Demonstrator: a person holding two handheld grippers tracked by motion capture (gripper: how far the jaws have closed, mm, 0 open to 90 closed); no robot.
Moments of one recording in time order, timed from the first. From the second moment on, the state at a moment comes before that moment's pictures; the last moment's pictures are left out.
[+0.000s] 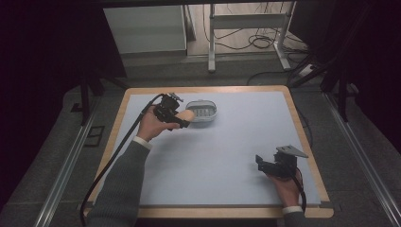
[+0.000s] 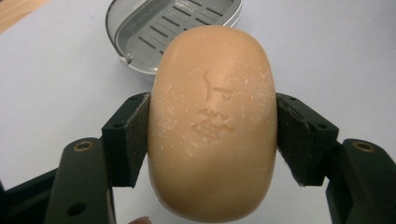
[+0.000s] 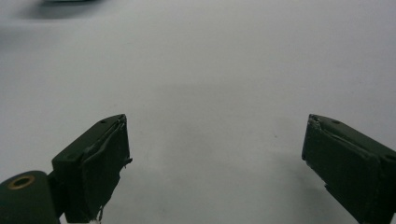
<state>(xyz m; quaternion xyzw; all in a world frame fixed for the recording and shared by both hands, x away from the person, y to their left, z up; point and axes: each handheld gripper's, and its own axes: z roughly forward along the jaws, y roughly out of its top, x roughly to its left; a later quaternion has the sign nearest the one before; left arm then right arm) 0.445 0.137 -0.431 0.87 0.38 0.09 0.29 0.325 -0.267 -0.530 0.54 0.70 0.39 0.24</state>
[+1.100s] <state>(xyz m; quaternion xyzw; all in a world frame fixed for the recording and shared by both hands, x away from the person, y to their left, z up) 0.472 0.107 -0.421 0.88 0.36 0.09 0.28 0.325 -0.267 -0.530 0.54 0.70 0.39 0.24</state>
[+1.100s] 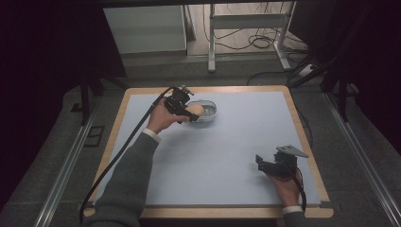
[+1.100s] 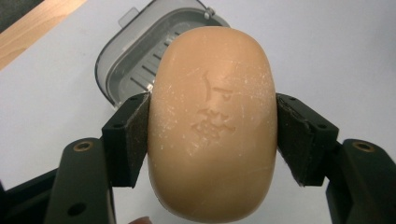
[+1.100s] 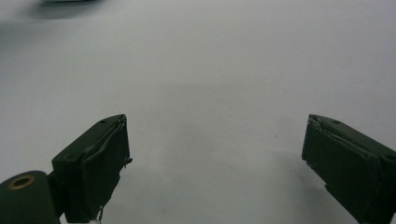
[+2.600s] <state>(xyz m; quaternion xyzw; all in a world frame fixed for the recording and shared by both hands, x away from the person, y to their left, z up) 0.537 0.077 -0.443 0.90 0.35 0.07 0.25 0.326 -0.268 -0.530 0.55 0.70 0.39 0.24</state>
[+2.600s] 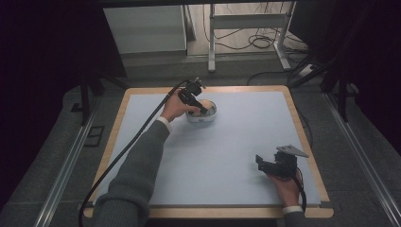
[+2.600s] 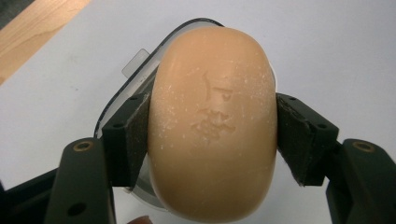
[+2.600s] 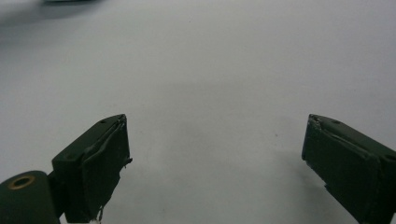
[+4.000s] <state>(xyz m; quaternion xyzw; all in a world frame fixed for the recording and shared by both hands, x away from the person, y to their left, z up) 0.509 0.079 -0.440 0.89 0.34 0.08 0.29 0.325 -0.267 -0.530 0.54 0.70 0.39 0.24</state>
